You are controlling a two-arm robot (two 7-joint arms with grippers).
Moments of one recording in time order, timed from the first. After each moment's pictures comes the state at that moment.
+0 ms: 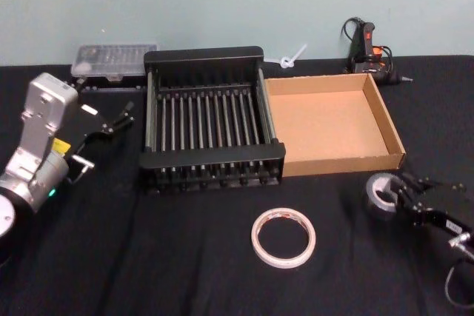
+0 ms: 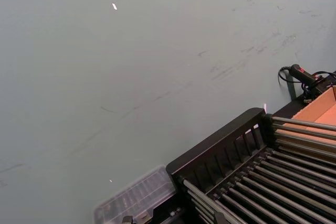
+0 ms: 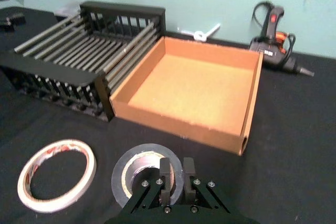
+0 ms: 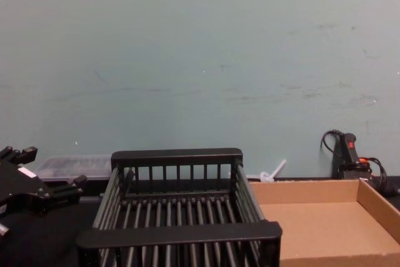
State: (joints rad) left arm -0.20 0.60 0.45 -1.41 -0.25 -0.12 0.03; right arm -0.28 0.59 -0.08 -1.89 0.47 0.33 0.26
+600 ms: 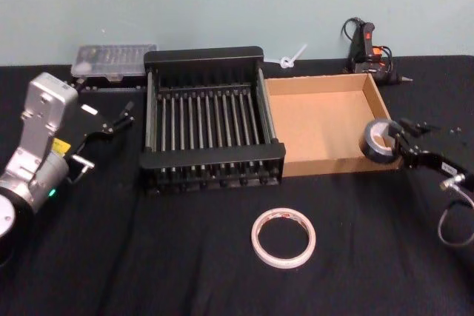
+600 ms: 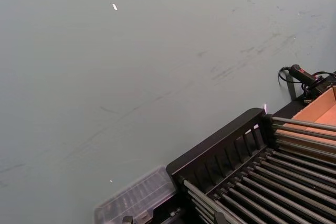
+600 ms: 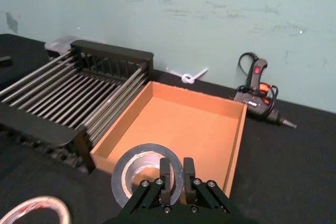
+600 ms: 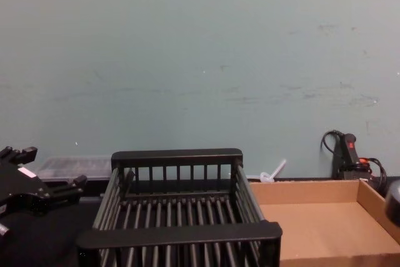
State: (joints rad) left arm -0.20 0.60 0.45 -1.41 -0.25 -0.12 0.03; right arm -0.08 0.58 -0.11 -1.83 0.47 0.36 0.26
